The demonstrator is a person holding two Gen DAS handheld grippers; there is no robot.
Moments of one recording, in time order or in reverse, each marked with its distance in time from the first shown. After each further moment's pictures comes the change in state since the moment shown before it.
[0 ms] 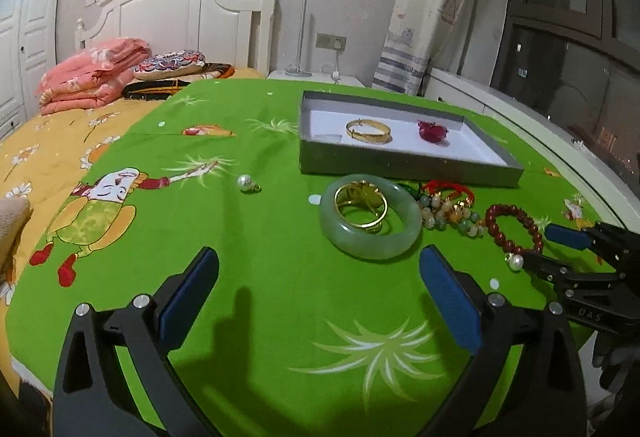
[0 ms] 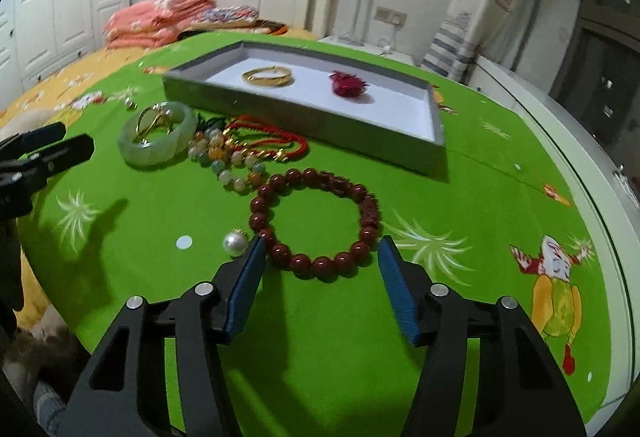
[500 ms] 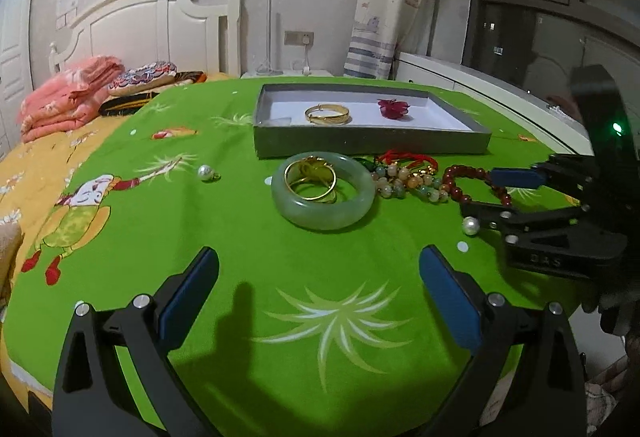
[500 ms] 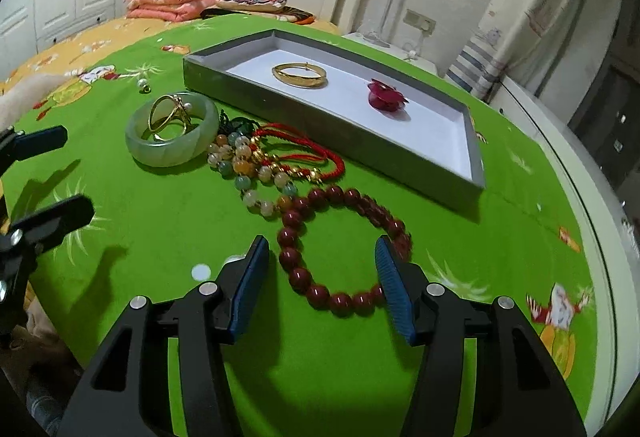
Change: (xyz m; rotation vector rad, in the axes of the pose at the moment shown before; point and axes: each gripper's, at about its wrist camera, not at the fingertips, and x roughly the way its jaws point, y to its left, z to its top) left arm -0.005 -0.028 -0.016 0.100 0.004 -0.058; right arm 0.017 0.023 0.029 -0.114 0.026 0.003
